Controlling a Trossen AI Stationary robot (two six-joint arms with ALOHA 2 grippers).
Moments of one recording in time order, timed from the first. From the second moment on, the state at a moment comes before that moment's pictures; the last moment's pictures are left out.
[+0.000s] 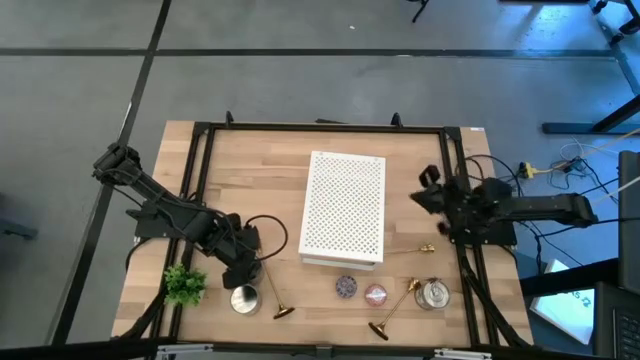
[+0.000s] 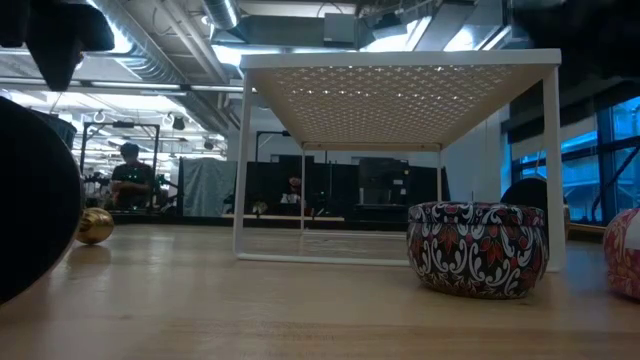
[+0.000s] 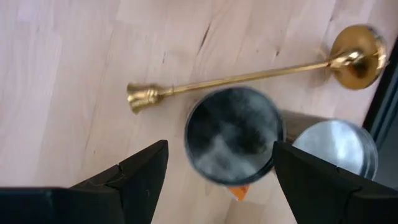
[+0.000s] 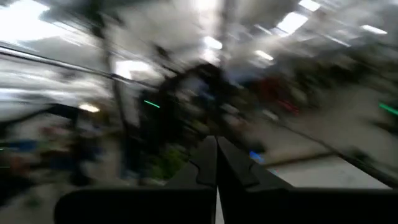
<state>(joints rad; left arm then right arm) -0.56 1.33 1.10 -1.05 -0.10 -0.86 0.00 0.24 0.08 0.46 -0.01 0.28</state>
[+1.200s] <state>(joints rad) -0.56 1.33 1.10 -1.04 -0.11 -0.84 -0.14 0.97 0.30 0.20 0.48 0.66</state>
